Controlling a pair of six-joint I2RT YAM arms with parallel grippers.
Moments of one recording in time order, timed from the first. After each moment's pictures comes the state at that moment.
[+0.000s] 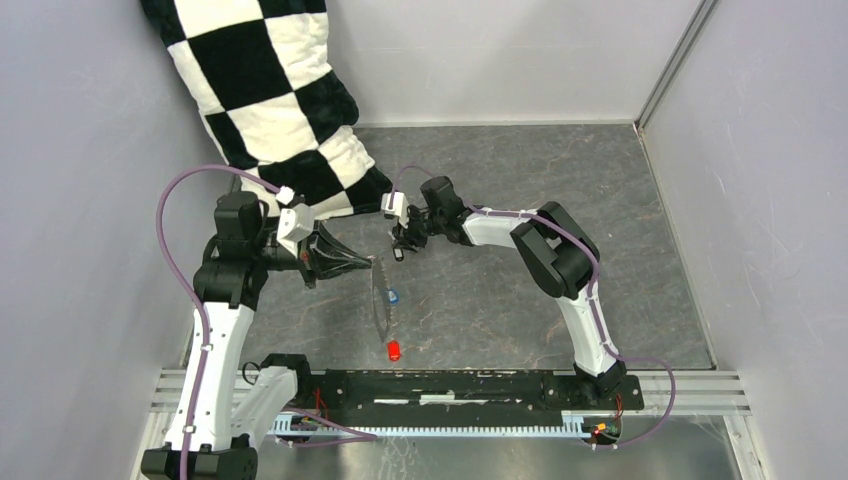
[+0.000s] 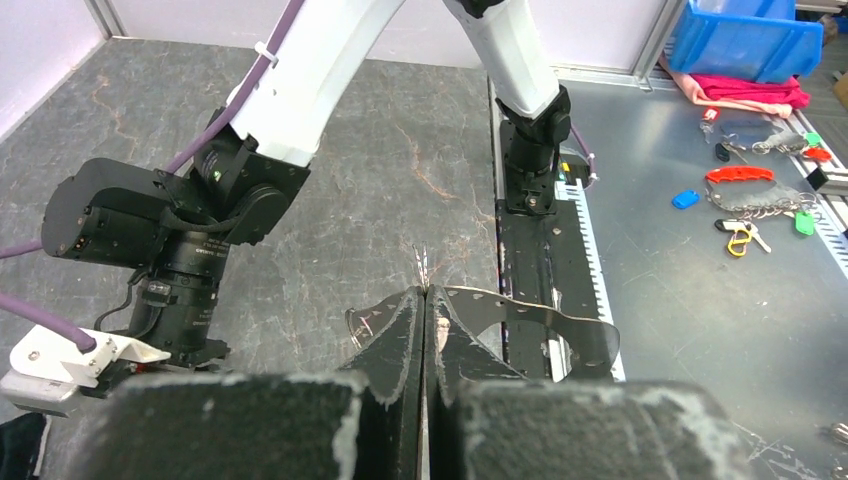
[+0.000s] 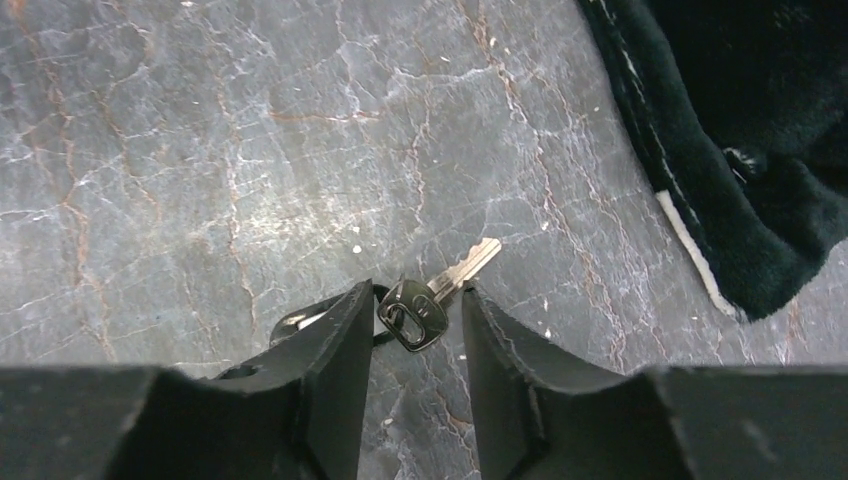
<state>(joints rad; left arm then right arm) -0.03 0.83 0.98 -0.64 1.48 0.45 0.70 2.20 1.41 0.15 -0.62 -0.53</state>
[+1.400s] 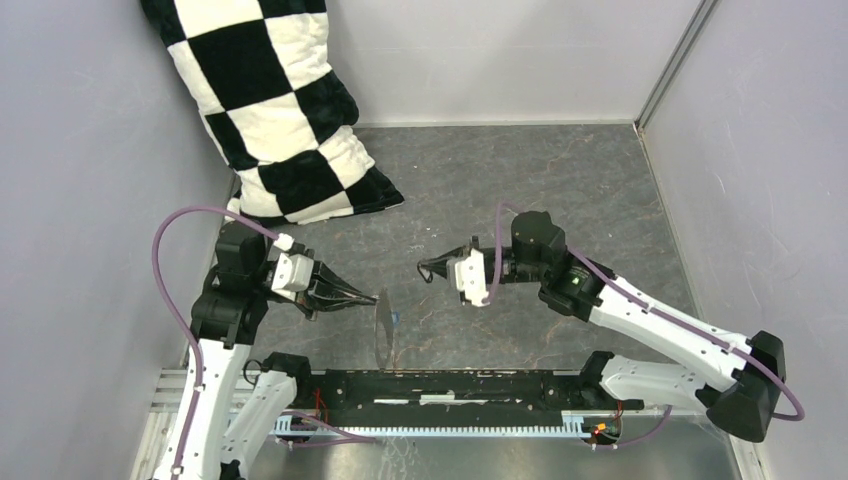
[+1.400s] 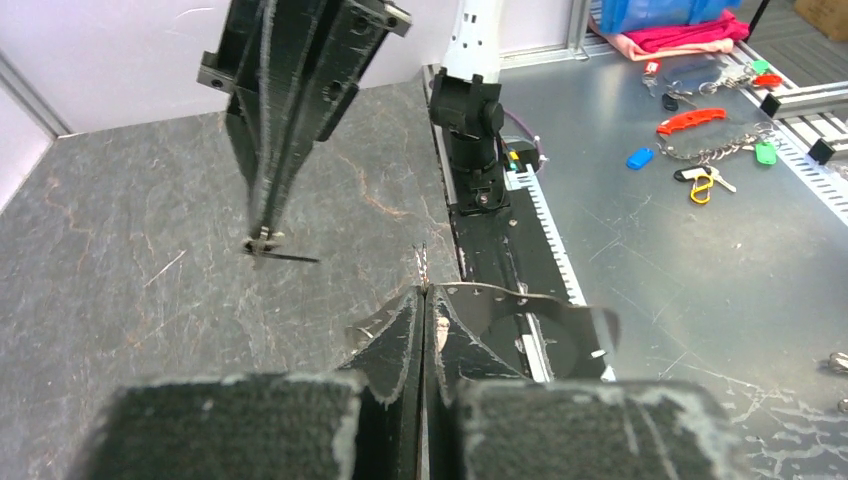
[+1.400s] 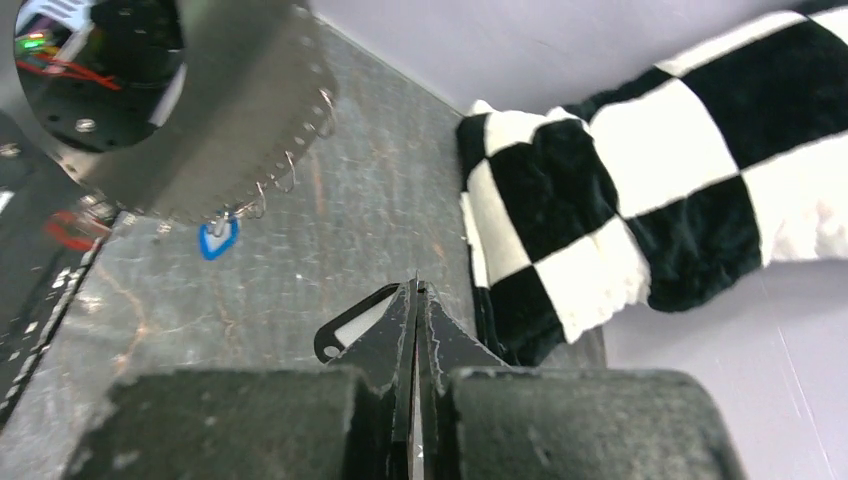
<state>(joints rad) -0.14 0.66 0.90 -0.68 1.53 0.55 0.90 1.07 0.90 0.01 -0.61 -0.76</state>
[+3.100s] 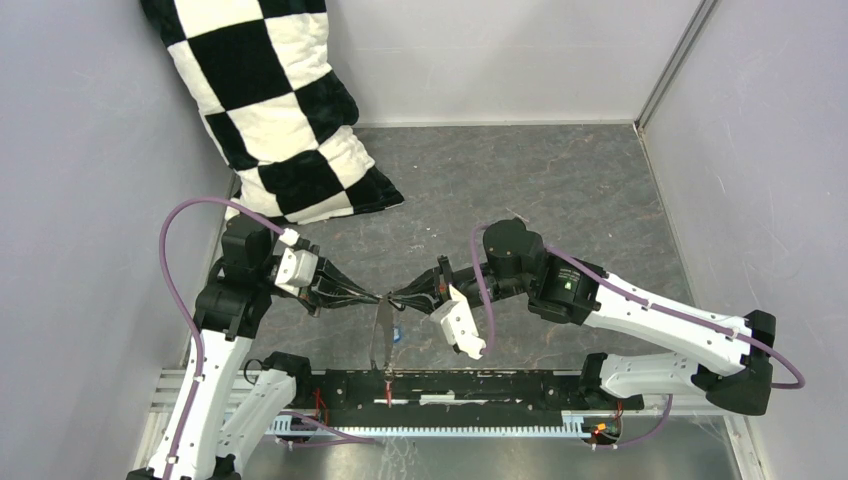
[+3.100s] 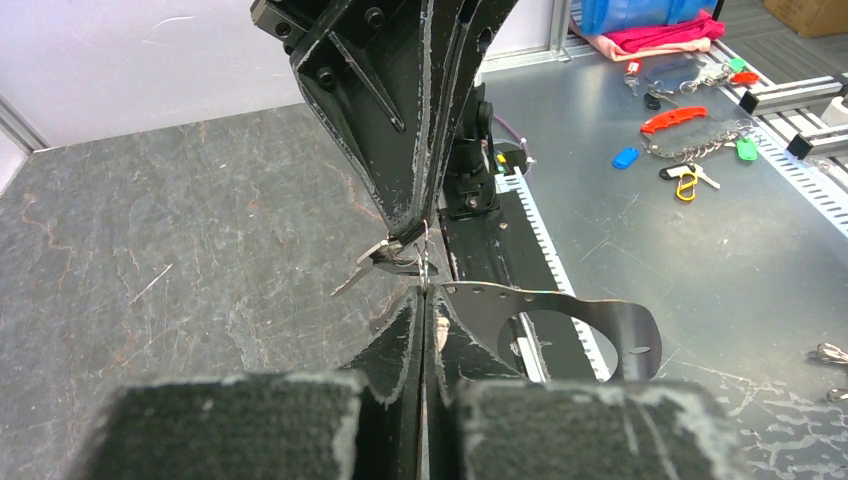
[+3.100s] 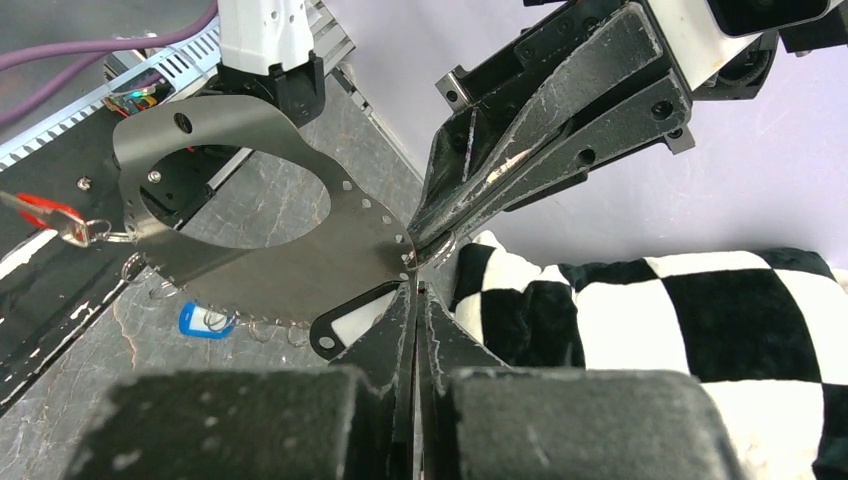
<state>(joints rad) -0.19 0.70 0.91 -0.64 1.53 0.55 1.15 1.15 1.13 -0.21 -0.63 -1.03</state>
